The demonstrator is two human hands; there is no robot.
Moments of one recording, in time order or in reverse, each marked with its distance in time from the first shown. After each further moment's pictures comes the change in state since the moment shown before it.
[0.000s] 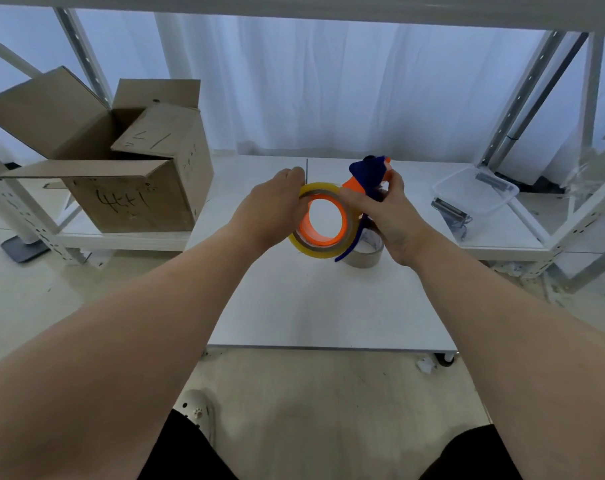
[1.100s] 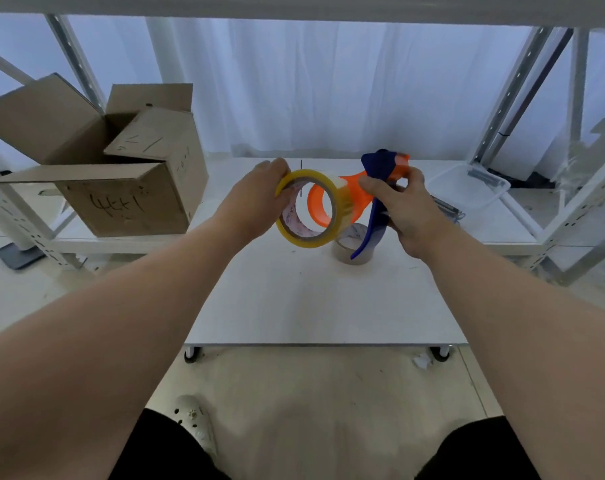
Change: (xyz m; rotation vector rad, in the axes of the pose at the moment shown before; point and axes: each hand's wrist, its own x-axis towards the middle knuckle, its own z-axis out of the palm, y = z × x) left_hand 0.003 -0.006 -0.003 -0.119 0.036 -0.001; right_hand -0.003 -0.004 -0.029 0.028 0.146 0.003
